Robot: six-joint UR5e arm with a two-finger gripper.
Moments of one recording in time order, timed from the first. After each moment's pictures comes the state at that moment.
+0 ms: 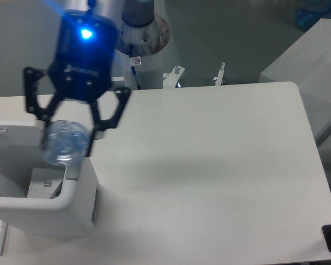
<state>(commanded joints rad) 2.16 -1.77 -1.31 -0.68 1.16 0.00</state>
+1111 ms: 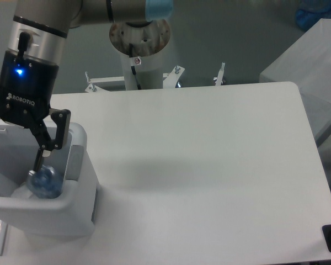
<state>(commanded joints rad) 2.15 -1.78 -1.41 -0.68 1.16 0.23</state>
